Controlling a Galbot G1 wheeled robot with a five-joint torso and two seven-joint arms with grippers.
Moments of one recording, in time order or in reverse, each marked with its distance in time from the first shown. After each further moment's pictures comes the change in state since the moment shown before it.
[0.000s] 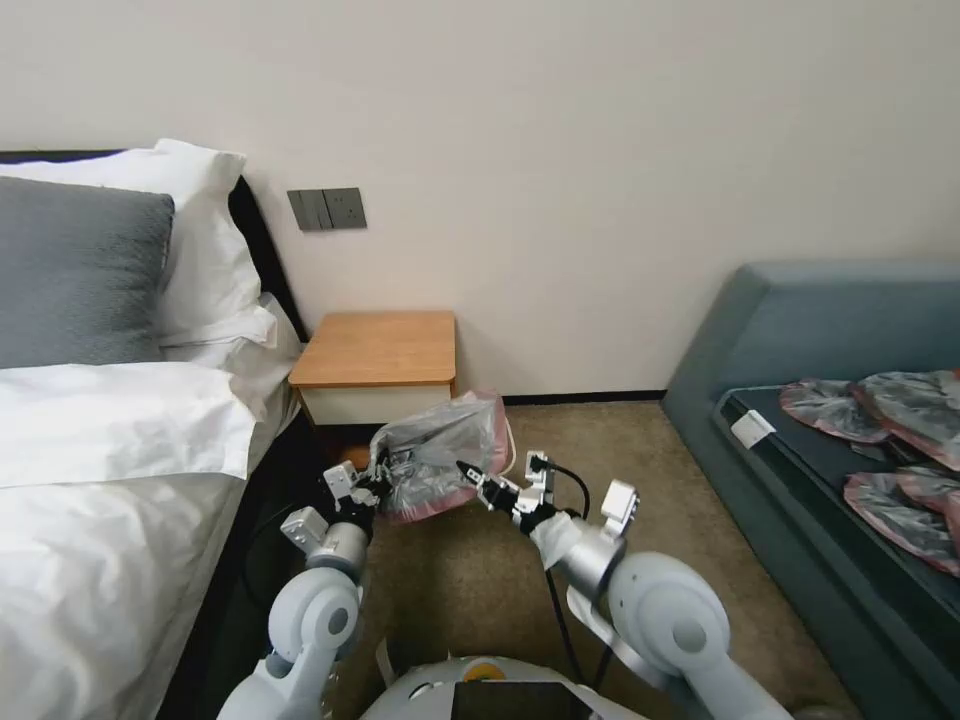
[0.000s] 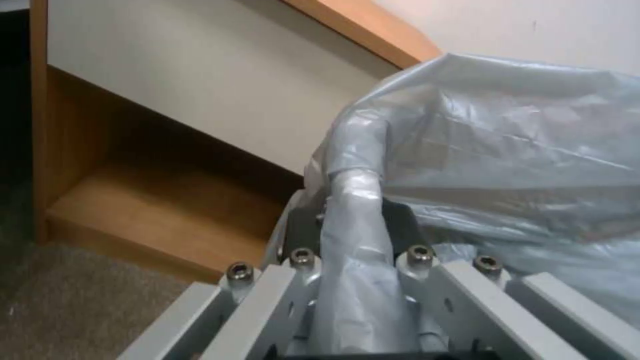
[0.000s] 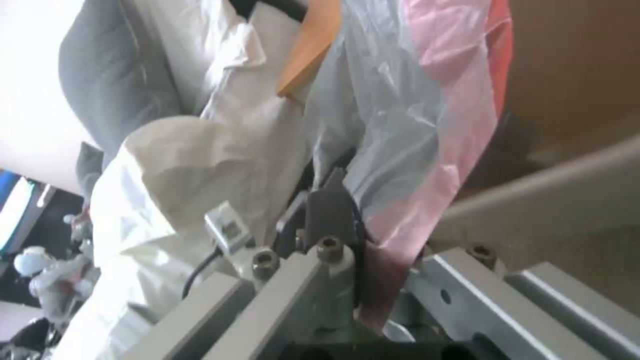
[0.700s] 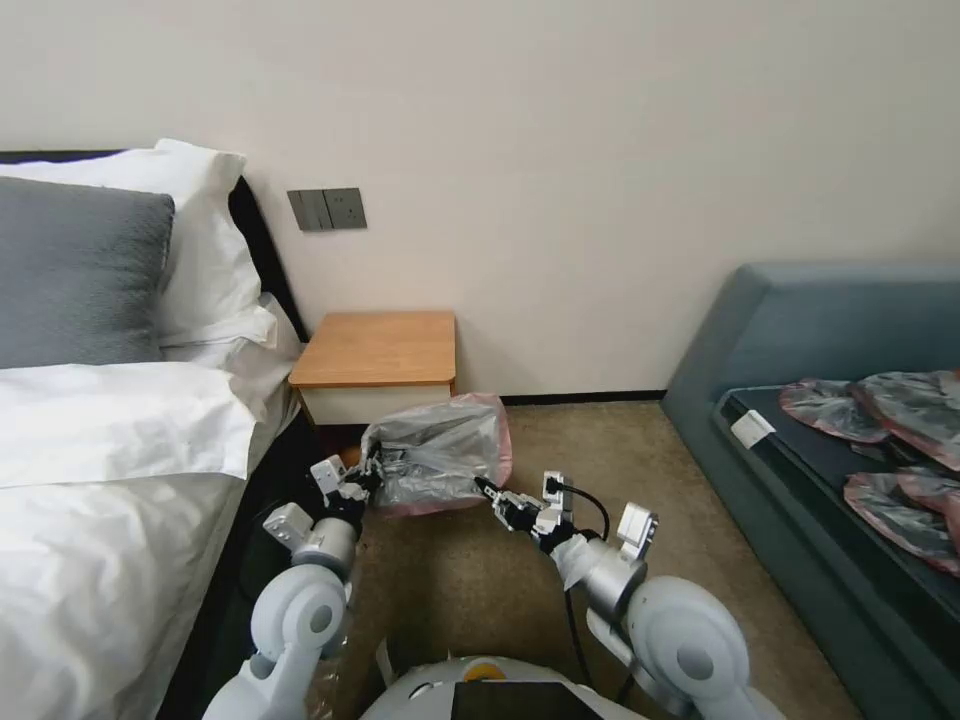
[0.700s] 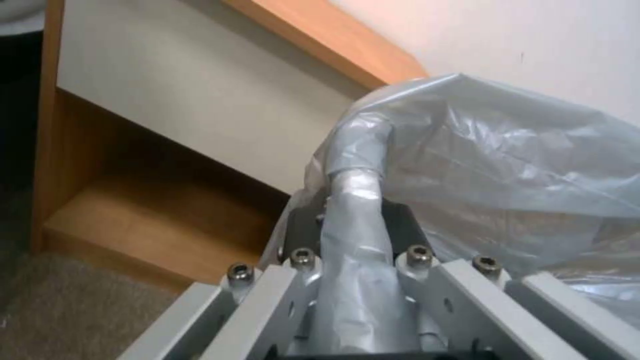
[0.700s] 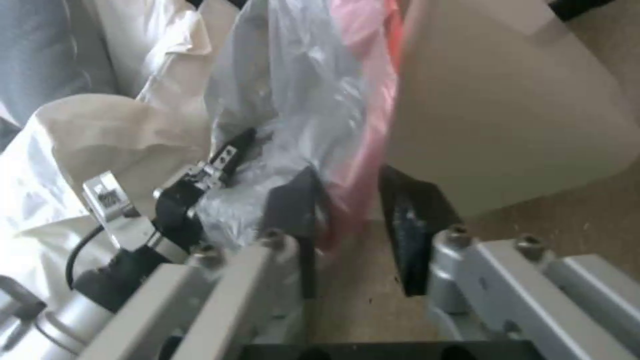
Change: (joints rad) left arm 0.004 0.009 -0.058 -0.041 -0.071 0.017 0.006; right arm -0.138 0.000 0.100 0.001 -0.224 -0.052 -0.146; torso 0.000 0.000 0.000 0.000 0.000
